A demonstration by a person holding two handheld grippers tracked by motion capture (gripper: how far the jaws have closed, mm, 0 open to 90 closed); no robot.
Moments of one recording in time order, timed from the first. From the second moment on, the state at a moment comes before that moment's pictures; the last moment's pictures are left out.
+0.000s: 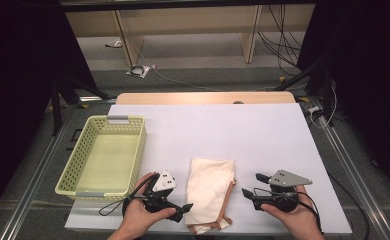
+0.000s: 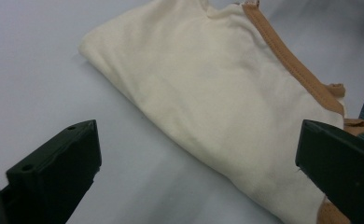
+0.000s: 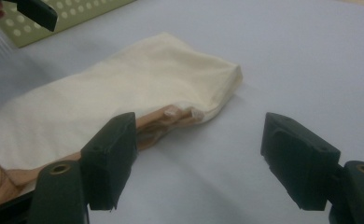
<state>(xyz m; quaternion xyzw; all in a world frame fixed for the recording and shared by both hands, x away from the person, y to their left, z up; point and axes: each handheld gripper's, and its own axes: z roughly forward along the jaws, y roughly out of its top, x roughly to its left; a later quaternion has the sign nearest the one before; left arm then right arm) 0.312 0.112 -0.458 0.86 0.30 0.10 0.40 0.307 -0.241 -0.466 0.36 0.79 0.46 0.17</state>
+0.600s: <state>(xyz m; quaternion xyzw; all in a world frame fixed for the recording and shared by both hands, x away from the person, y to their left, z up) 0.311 0.106 -0.459 0.86 0.31 0.10 0.40 0.308 -0.243 -0.467 0.36 0.79 0.46 0.18</state>
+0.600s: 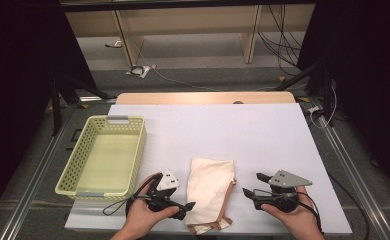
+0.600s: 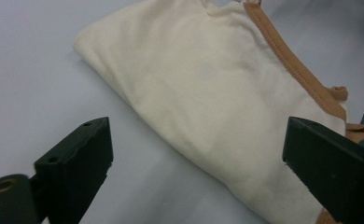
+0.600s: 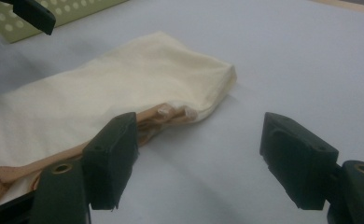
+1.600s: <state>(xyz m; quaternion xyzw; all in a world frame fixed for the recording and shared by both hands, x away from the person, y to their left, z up) 0.346 0.075 -0.480 0.87 0.36 0.08 0.33 0.305 -0.238 -0.465 0.36 0.79 0.45 0.19</state>
